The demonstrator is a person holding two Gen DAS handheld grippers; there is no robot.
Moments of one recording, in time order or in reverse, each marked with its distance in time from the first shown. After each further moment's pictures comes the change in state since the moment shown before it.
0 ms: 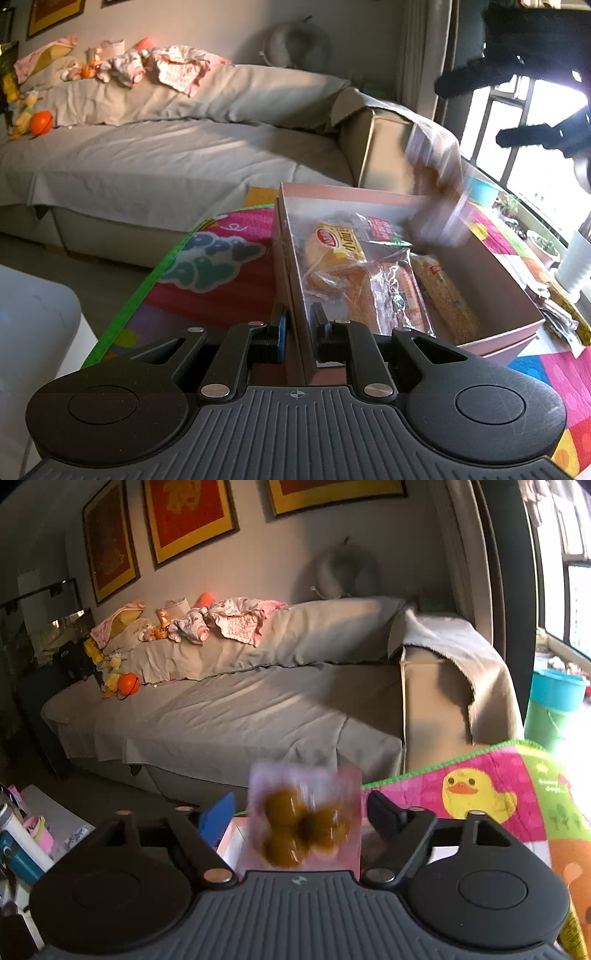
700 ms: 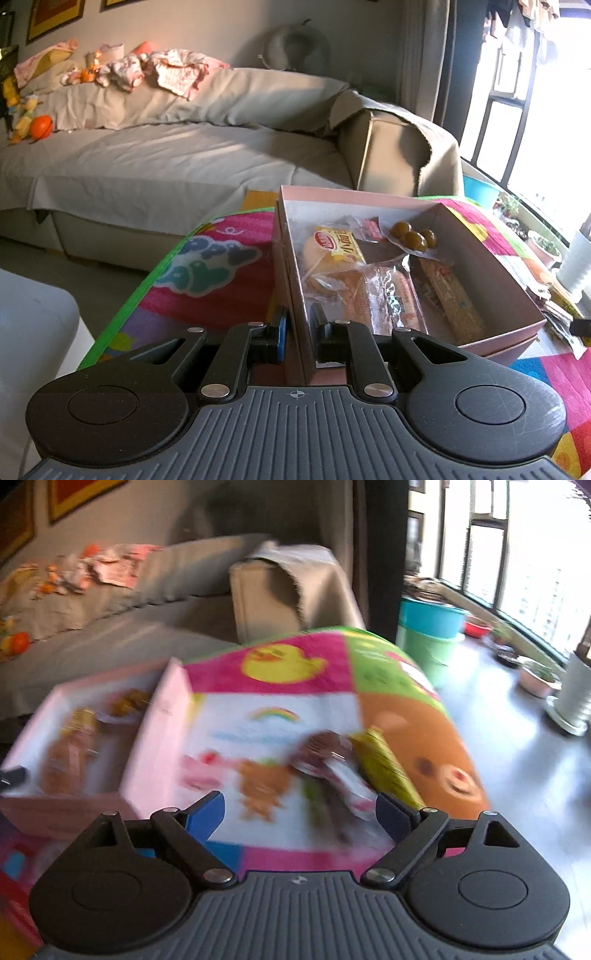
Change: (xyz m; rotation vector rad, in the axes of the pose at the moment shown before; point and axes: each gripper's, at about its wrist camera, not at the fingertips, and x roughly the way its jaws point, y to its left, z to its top) left arm 0.001 -0.001 -0.002 0.006 -0.012 0.001; right arm -0.072 -0.142 -0.136 0.071 0.158 -0.412
